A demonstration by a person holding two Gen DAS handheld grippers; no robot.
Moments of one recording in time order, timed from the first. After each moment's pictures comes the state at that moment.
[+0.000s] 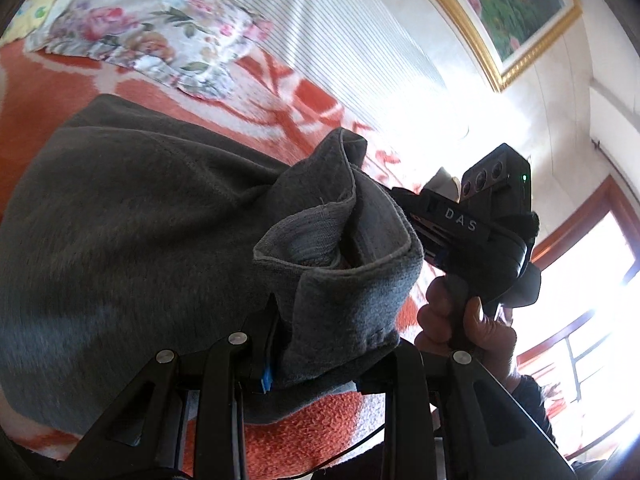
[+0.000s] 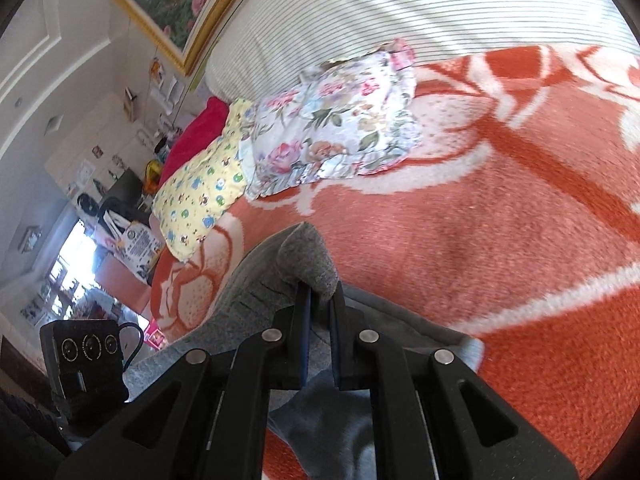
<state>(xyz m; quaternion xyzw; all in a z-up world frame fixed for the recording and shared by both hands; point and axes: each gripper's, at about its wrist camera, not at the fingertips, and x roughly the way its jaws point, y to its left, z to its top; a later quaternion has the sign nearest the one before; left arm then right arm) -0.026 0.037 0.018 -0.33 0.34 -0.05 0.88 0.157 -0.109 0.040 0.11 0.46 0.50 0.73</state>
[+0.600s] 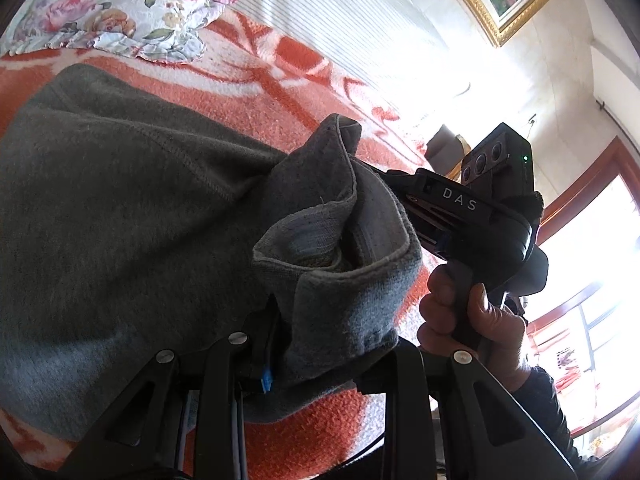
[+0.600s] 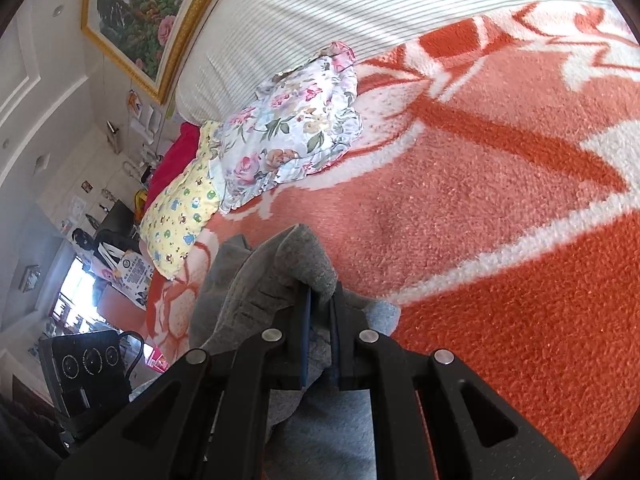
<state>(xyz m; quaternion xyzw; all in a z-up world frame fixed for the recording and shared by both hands) 0.014 0.004 -0.002 -0.29 0.38 -0.07 0.87 0.175 -0.164 0.001 0.16 0.47 0.47 0.73</state>
